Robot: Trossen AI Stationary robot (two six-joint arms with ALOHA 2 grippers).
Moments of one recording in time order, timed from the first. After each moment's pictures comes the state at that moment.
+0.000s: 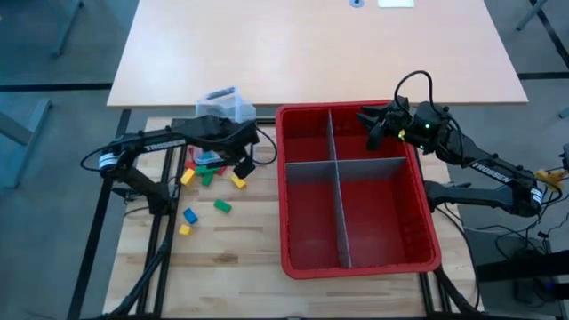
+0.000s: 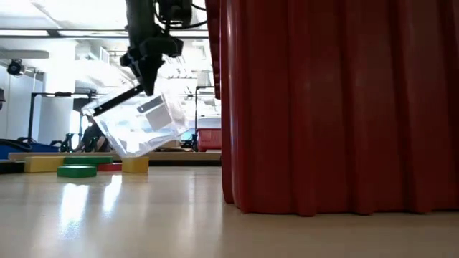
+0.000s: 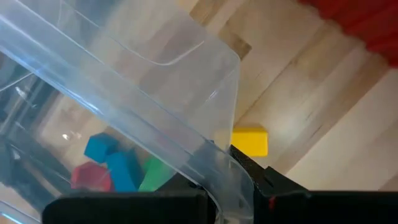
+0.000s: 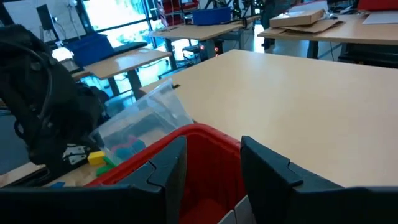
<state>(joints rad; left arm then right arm) 0.33 1.52 1.38 -1.23 -0.25 -0.34 -0.50 0.81 0.91 -0.23 0.08 0.19</state>
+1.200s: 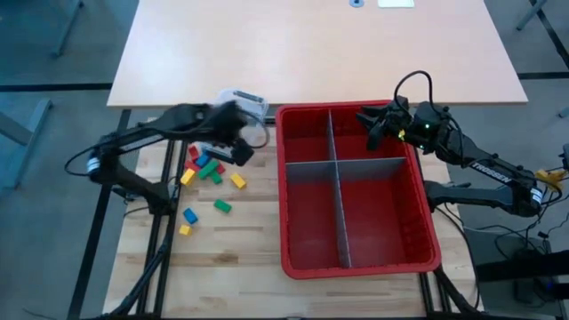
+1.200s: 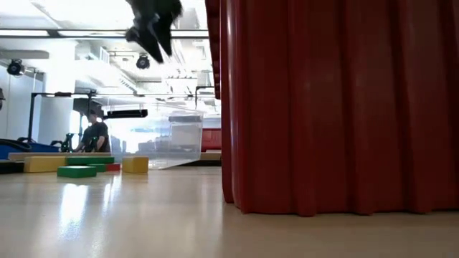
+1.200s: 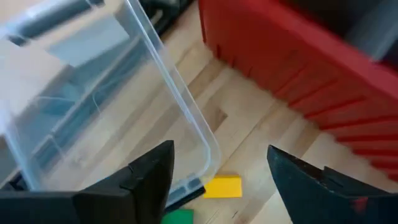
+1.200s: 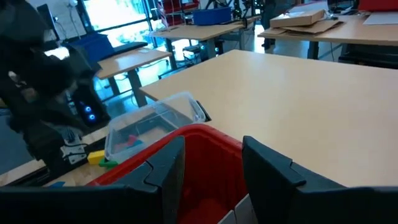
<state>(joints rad) 0.32 1.40 1.53 -1.19 -0.25 -0.32 -0.50 0.81 0.91 -0.23 0.08 0.17</state>
